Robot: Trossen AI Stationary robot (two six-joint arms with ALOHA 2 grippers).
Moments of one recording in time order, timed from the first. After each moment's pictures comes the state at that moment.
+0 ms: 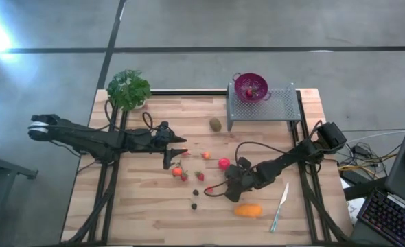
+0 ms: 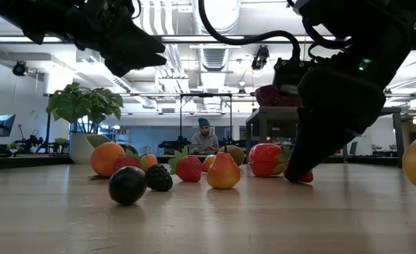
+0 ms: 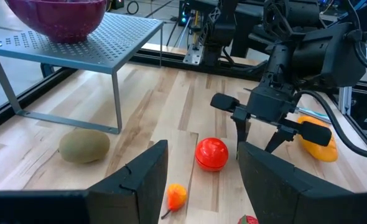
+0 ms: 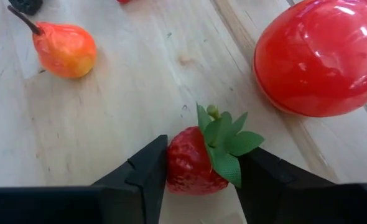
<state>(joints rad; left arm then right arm) -0.07 1.04 0.50 0.33 -0.18 -0.17 0.42 1.79 0.86 -0.14 0.35 0.81</state>
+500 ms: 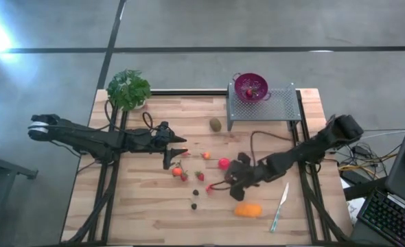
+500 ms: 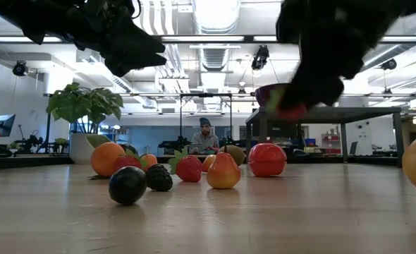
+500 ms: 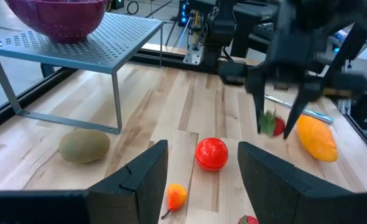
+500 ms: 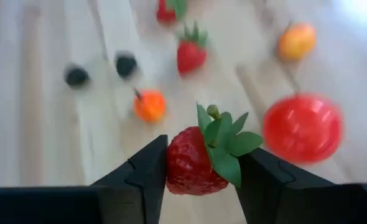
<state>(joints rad) -0.07 1.04 0.50 0.33 -0.18 -0.17 0.39 1.55 0.86 -0.16 0.31 0.67</state>
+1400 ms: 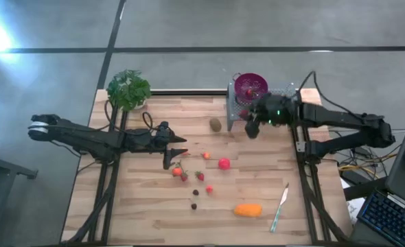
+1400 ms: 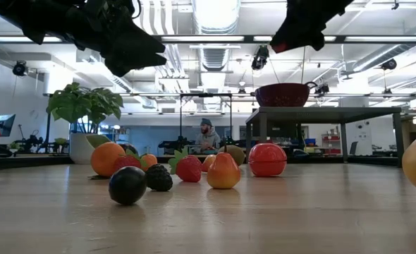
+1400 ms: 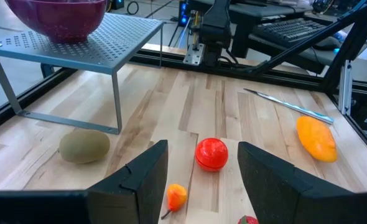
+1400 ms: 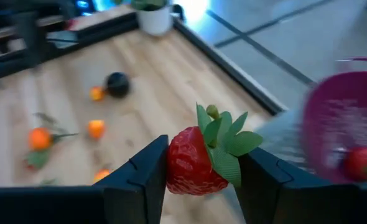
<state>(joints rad) -0.07 1.04 0.50 0.33 -0.18 -0.17 -0.21 1.08 1.01 -0.51 0.24 0.26</state>
